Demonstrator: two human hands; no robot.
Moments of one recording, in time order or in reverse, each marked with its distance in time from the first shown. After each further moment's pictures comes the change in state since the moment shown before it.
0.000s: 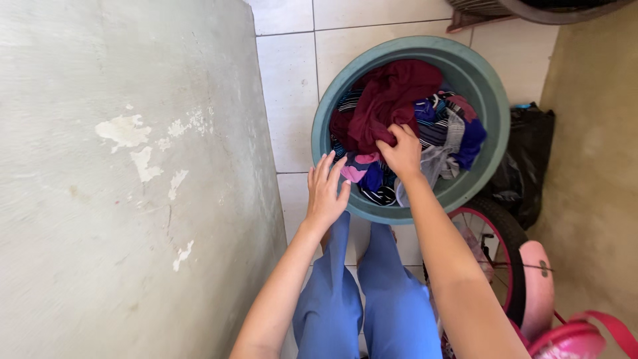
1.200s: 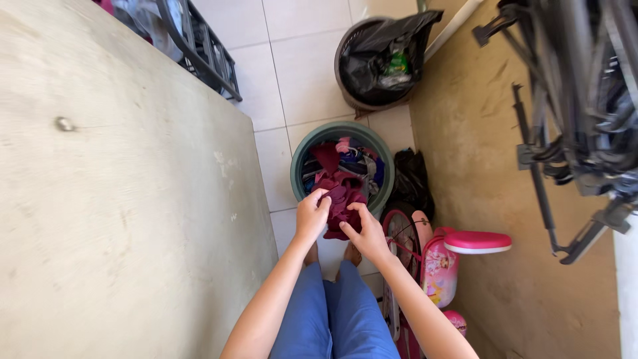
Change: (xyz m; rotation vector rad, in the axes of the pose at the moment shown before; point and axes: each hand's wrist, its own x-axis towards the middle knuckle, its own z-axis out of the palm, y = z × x) left_hand -0.079 0.323 -0.250 -0.461 -0.022 -0.170; right_hand -0.286 -0.304 -0.327 0.235 -0.100 0.150
